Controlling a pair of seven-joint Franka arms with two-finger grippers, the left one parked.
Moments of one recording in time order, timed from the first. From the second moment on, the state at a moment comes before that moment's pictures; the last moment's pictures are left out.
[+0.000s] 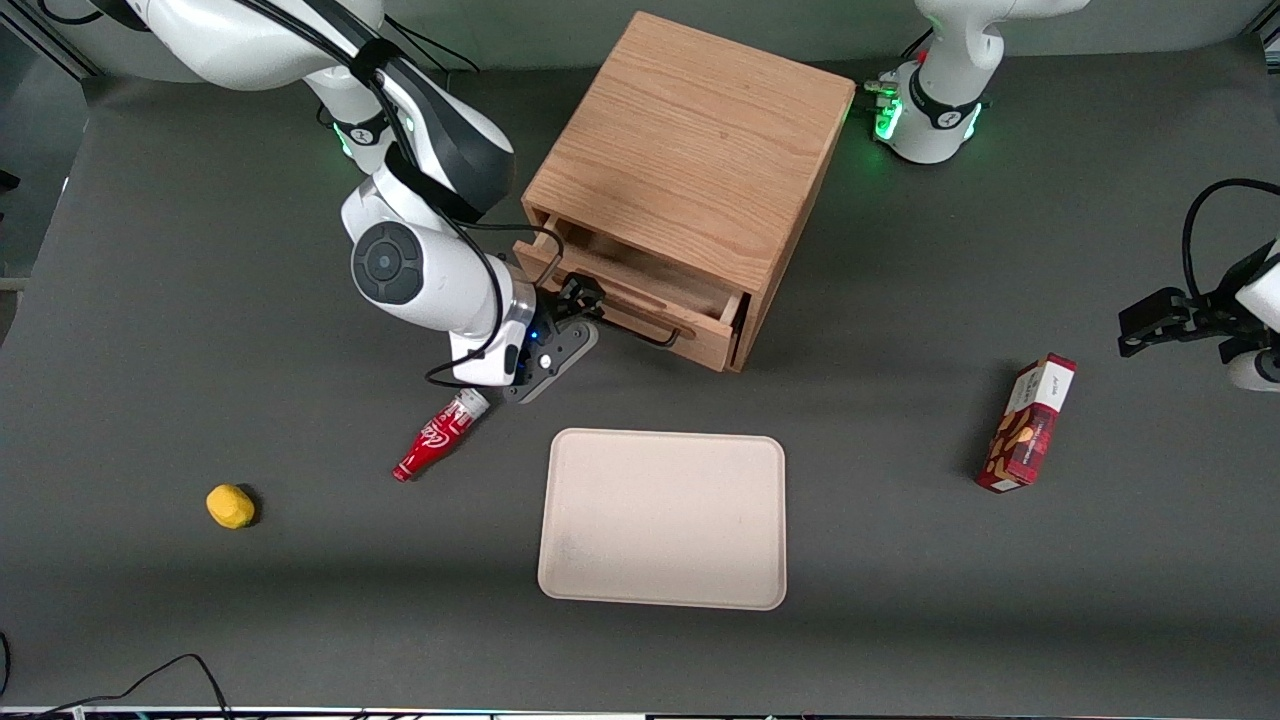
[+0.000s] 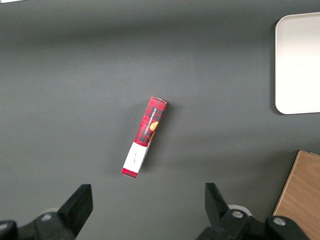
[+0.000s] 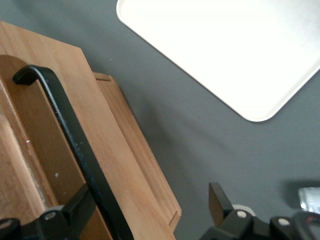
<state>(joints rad) -0.01 0.46 0.65 -1.65 0.08 2.04 -0.02</state>
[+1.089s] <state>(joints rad) -0.01 0.52 0.57 -1.54 -0.10 2.12 -0.07</state>
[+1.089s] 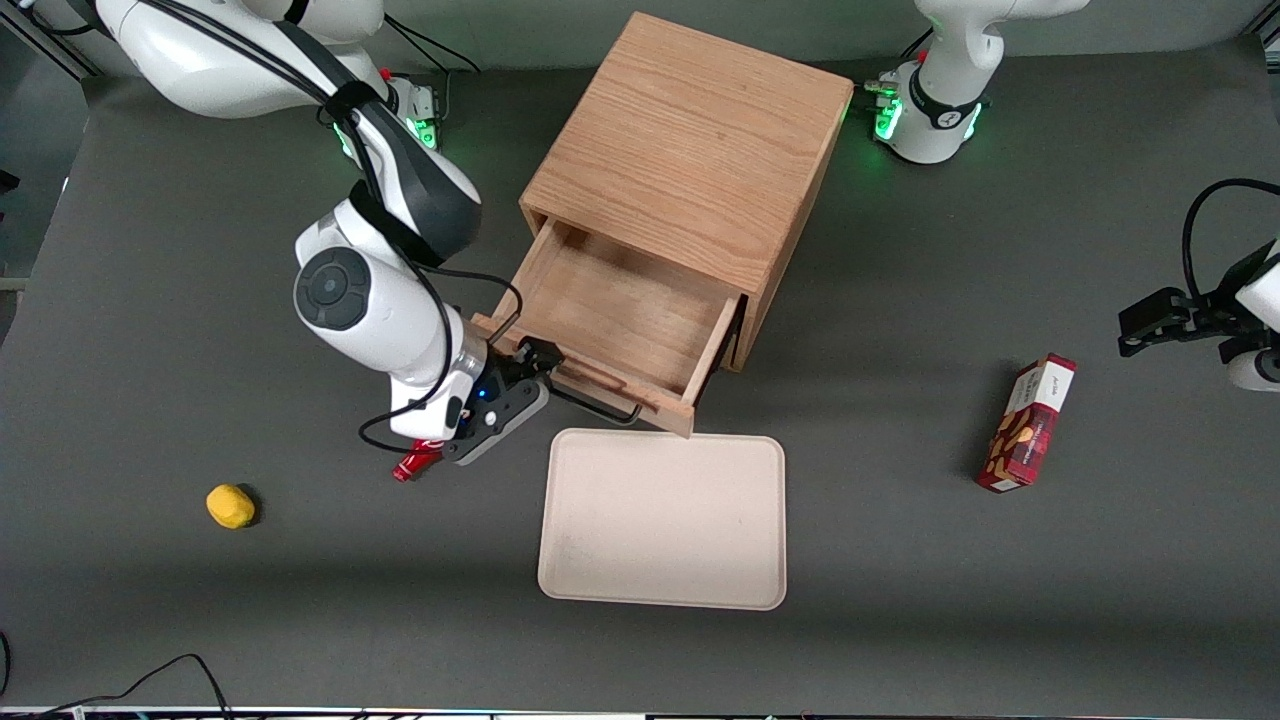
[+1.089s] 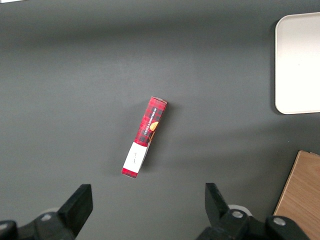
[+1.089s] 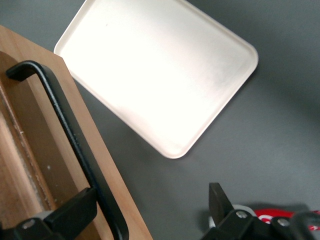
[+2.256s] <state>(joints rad) 0.00 0.52 0.50 -1.42 -0.06 2.01 0.03</state>
